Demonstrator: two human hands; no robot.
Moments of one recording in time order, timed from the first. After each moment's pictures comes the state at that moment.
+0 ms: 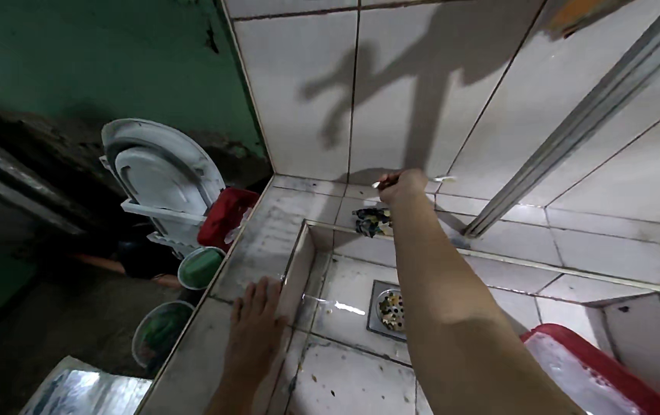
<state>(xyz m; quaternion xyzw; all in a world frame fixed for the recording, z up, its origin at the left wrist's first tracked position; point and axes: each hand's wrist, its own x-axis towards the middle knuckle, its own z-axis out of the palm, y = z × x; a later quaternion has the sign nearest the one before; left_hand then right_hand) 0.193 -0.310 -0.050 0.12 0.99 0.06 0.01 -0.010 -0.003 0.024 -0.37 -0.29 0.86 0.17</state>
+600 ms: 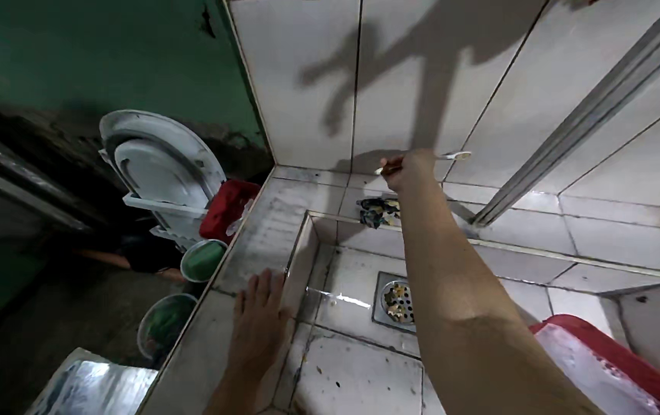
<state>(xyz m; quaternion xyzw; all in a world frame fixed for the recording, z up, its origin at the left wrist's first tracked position) 0.189 -0.310 -0.050 0.12 0.99 0.07 0.01 -0.009 -0.002 0.035 -0.33 -0.42 0.83 0.16</state>
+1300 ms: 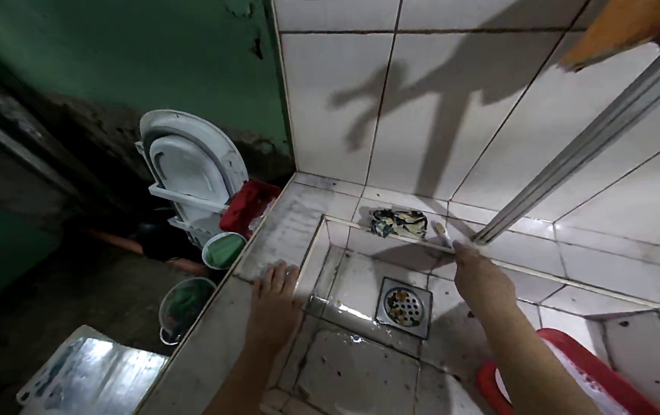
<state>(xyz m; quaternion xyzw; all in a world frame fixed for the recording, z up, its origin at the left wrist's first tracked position) 0.188 -0.305 -0.047 0.09 0.99 0.08 0.04 0.184 0.051 -0.005 -0.23 -0.96 0.16 -0.02</state>
